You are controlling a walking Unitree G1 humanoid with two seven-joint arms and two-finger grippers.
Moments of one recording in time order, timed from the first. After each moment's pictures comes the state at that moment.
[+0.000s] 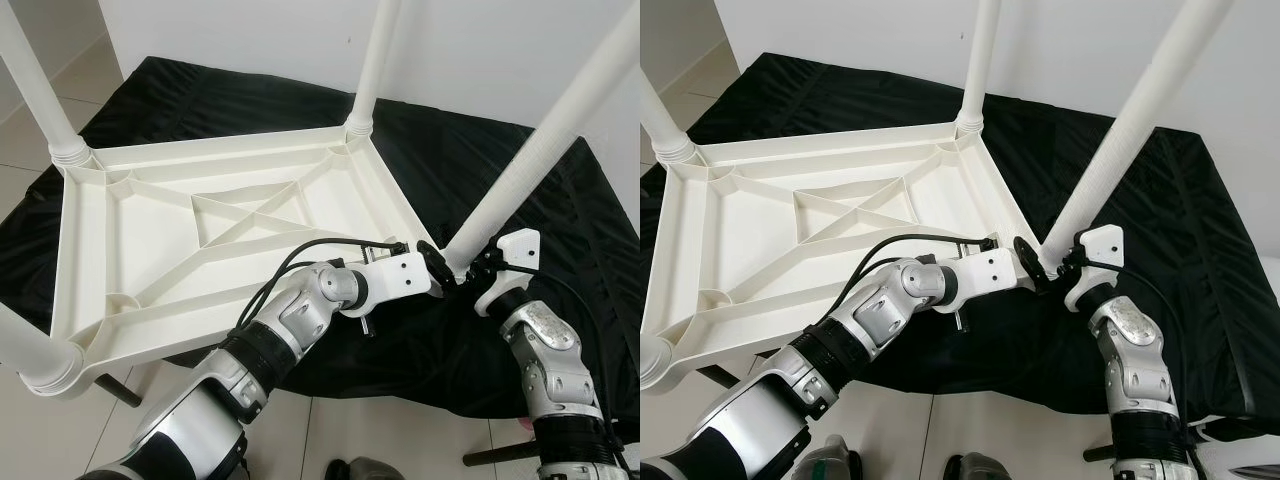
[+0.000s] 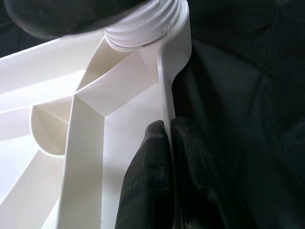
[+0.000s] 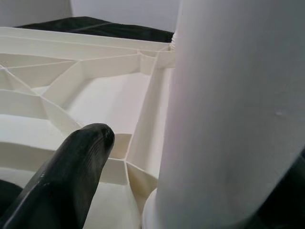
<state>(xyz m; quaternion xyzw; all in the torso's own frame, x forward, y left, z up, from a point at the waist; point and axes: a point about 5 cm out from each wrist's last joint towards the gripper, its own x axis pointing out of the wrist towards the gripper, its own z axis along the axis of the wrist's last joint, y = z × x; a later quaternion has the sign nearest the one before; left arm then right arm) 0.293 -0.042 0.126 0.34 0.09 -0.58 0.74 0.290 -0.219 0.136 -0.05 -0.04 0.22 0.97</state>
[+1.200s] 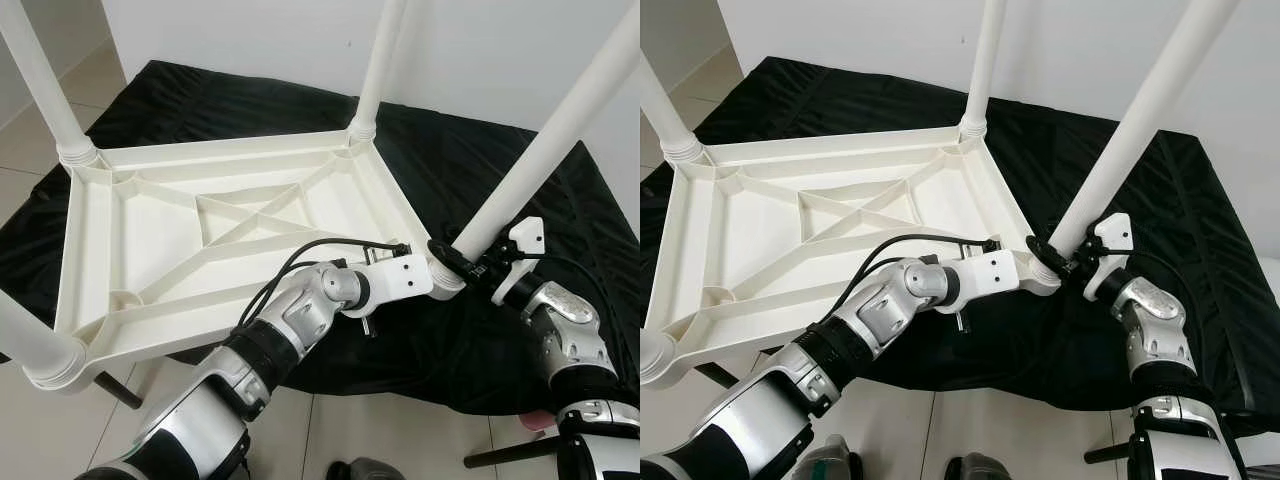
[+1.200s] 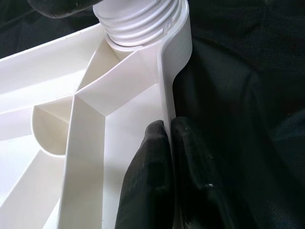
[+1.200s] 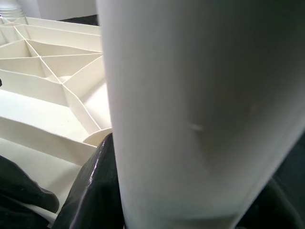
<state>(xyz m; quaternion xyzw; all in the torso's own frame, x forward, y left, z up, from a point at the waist) 0.294 -0.044 0.124 0.35 0.09 -0.58 0.73 0.312 -0.247 0.129 -0.06 -0.02 0.30 0.95</state>
